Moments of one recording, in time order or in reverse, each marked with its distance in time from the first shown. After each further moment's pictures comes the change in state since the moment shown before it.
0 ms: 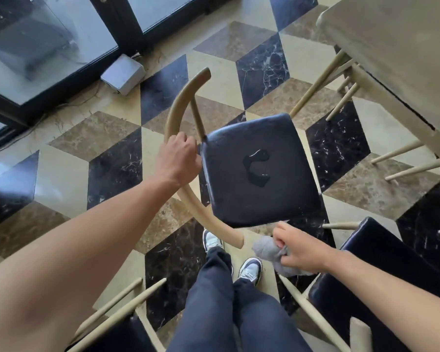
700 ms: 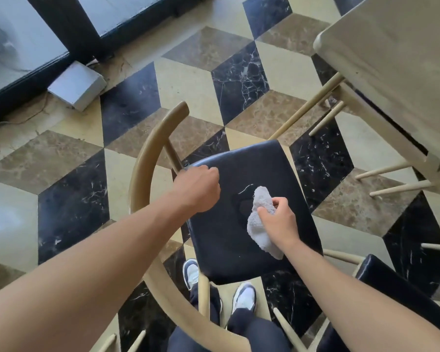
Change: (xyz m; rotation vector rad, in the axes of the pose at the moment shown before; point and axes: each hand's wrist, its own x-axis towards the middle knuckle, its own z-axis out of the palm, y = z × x) left_hand 0.154 0.023 0.074 0.053 -0.329 0.256; right_hand 0.201 0.038 -0.081 0.530 0.739 0.647
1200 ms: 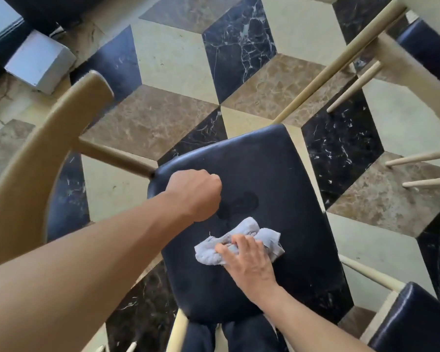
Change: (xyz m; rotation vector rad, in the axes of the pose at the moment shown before) left_hand 0.115 0.027 0.085 0.216 -0.194 0.044; right_hand 0.053 0.124 0.112 -0.680 0.022 -0.860
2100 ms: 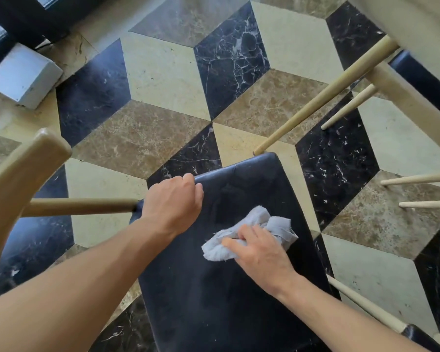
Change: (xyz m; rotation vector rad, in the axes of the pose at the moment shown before) left_hand 0.060 -0.021 0.004 -0.330 0.248 -0.250; right_hand 0.091 0.087 -0.054 -0.036 -0.022 -0.158
